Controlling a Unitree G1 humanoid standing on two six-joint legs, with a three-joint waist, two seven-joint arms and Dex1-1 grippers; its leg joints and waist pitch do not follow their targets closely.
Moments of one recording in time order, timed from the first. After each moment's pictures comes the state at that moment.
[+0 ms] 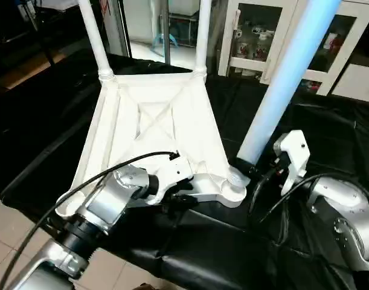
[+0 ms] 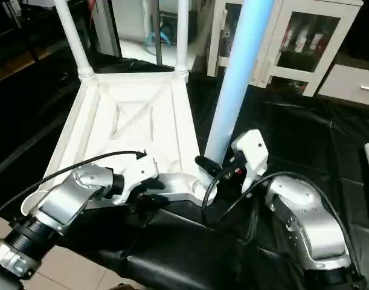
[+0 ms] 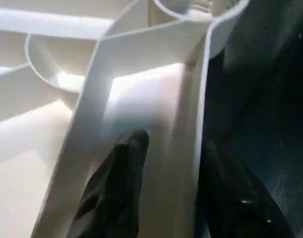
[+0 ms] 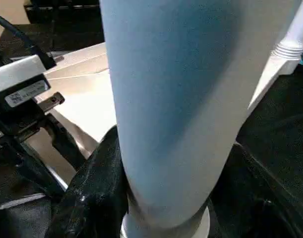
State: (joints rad) left arm -0.51 0.39 -0.46 0.24 0.03 0.41 -1.01; right arm -0.16 -0.46 0.02 -0.20 0.36 0.44 0.69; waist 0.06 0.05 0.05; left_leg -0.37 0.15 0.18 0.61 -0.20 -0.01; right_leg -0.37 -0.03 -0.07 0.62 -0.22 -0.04
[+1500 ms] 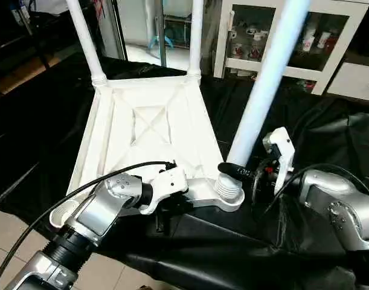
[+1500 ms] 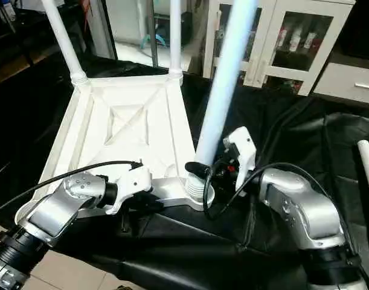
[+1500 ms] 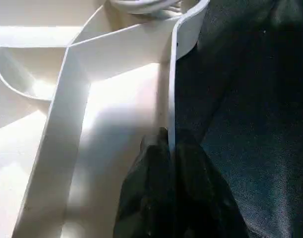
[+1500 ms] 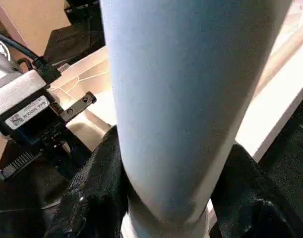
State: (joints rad) left arm -0.43 0.43 -0.46 0.16 0.03 0.34 -1.05; right arm -0.30 -0.49 0.06 -0.09 0.50 0.67 0.78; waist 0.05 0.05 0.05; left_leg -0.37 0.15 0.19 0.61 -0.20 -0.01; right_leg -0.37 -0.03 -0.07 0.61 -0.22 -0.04
